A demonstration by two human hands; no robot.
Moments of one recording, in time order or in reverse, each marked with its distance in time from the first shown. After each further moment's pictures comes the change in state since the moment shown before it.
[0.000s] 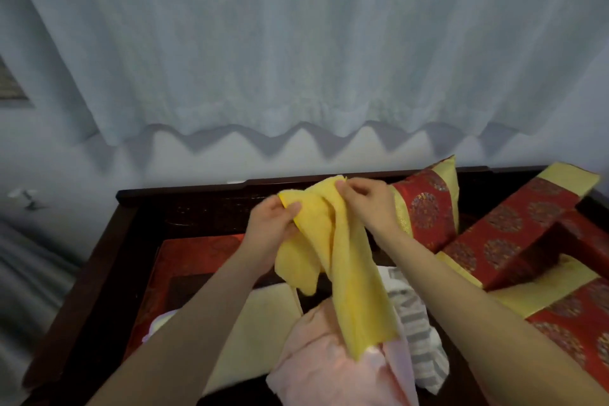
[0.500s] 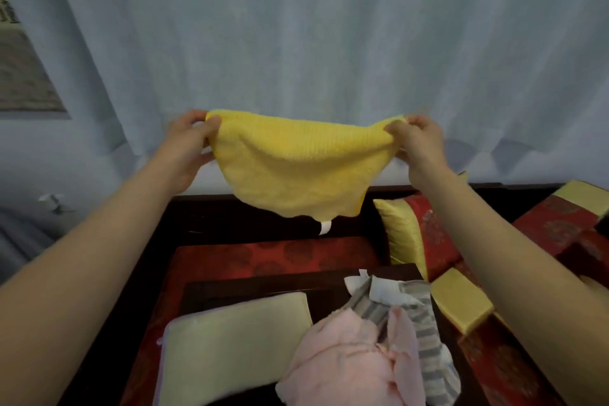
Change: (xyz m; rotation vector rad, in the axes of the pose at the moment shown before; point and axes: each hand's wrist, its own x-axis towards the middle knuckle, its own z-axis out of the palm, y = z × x) left_hand 0.028 0.164 -0.086 0.220 0.177 0.293; right_hand 0.070 -0.081 -0.060 0.401 0.190 0.145
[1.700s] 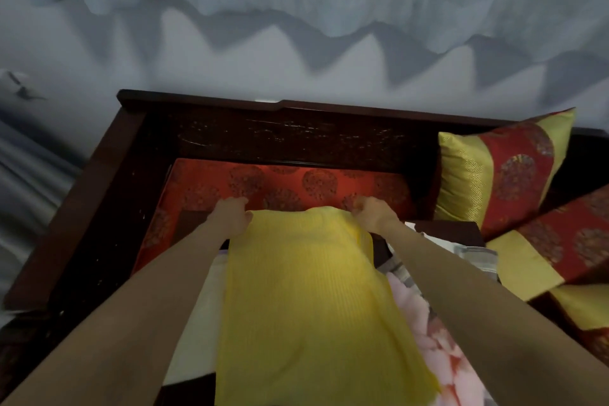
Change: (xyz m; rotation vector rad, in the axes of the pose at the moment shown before) left_hand 0.018 -0.400 -0.044 1.154 -0.426 -0.460; right_hand -0.004 0.371 0.104 -1.187 -0.732 0.296
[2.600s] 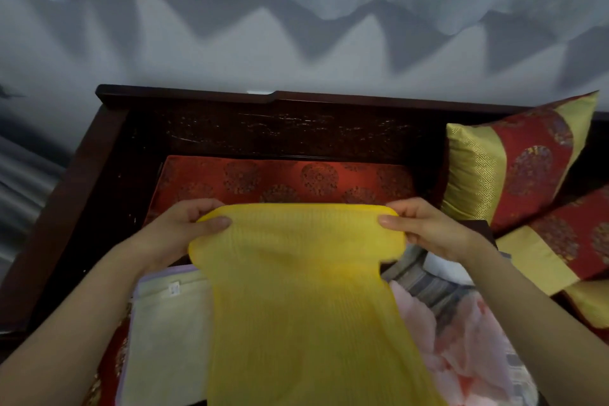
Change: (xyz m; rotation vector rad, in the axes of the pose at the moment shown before) left_hand -0.082 0.000 -0.074 -0.990 -0.304 0.176; right_hand -0.052 0.043 -0.061 0.903 -0.470 -0.400
